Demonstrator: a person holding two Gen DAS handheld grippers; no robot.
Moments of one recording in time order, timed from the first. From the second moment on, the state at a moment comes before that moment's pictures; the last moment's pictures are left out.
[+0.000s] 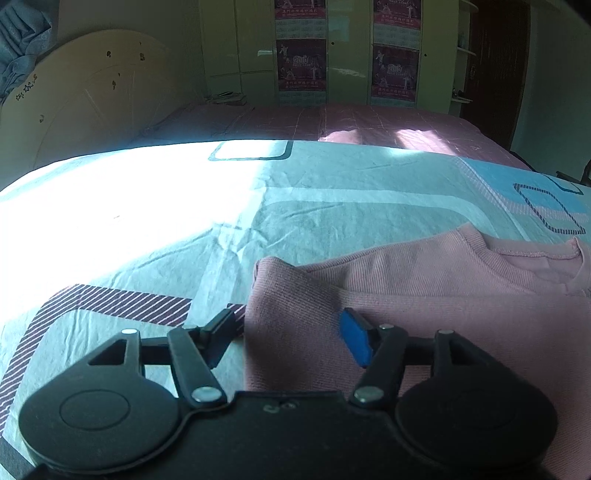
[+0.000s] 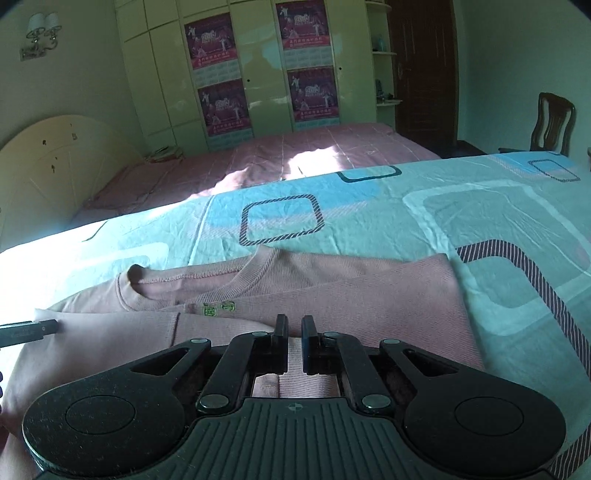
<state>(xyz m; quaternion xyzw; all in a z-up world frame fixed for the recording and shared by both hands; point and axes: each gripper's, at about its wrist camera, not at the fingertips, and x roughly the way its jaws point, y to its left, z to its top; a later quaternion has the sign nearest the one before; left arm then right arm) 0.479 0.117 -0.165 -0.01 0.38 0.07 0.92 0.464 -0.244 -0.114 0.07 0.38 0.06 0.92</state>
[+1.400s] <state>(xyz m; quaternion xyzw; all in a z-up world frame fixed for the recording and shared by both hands) 0.382 0.059 -0.140 0.01 0.41 0.02 0.91 0.423 -0.233 -0.115 0.04 0.43 0.08 0.90</state>
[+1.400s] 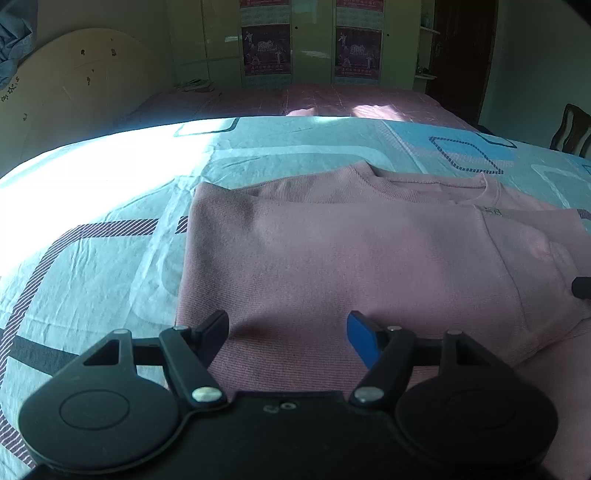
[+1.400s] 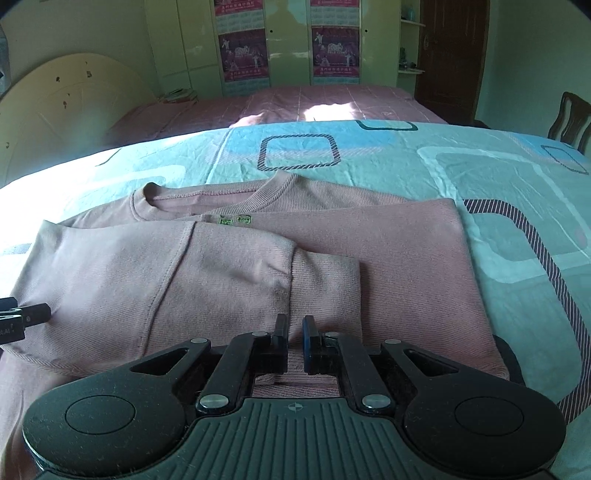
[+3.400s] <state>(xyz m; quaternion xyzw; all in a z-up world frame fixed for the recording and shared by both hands) 0.233 0.020 -0.141 0.04 0.42 0.03 0.91 0.264 -0.276 -0.113 -0.02 0.43 0.13 0.89</state>
